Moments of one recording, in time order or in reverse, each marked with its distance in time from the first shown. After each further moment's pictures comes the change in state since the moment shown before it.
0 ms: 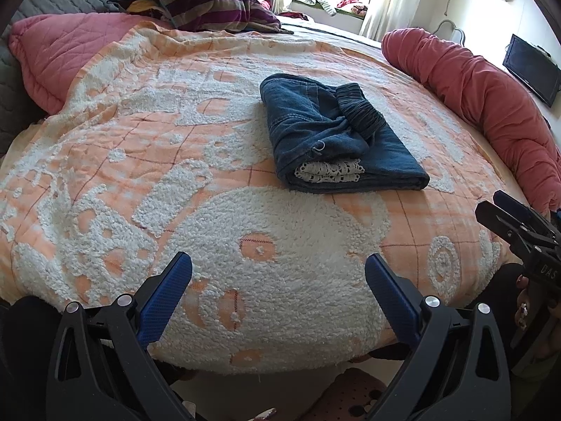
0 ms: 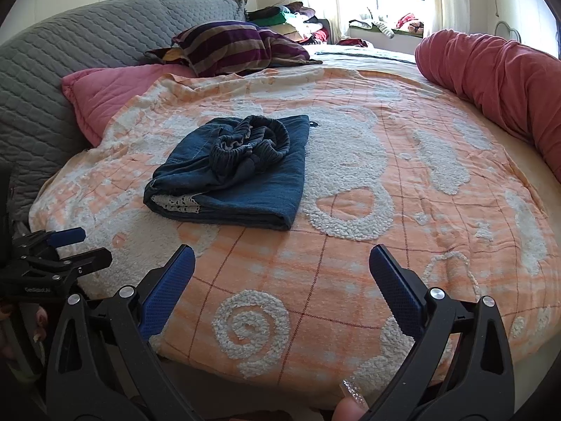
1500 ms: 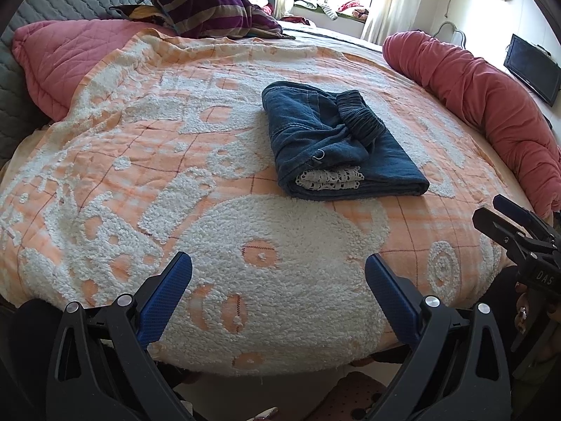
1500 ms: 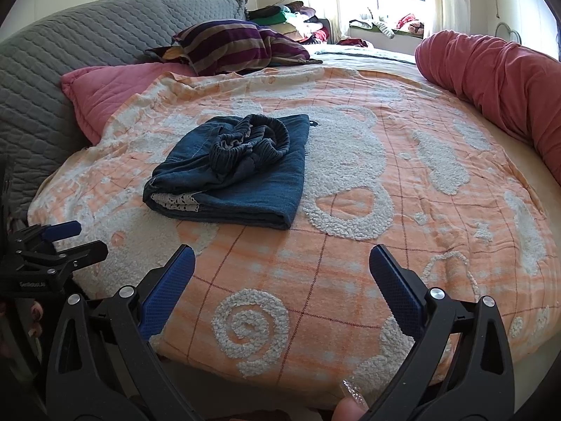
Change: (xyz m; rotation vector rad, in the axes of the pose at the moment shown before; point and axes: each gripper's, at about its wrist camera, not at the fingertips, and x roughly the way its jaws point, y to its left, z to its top) left arm -0.005 0.000 0.003 0.006 -0.016 0.016; right arm 0.002 0.001 -0.001 -0.001 0.000 -0.004
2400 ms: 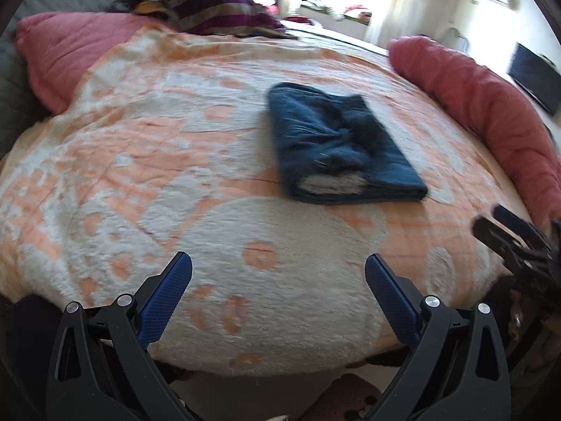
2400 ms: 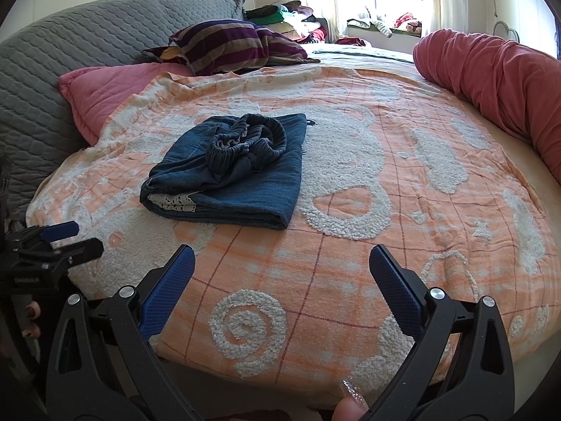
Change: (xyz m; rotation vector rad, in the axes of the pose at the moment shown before) left arm 0.000 0.005 0.006 -0.048 0.005 0.024; right arm 0.000 -0.003 0.000 0.005 0.001 -0.010
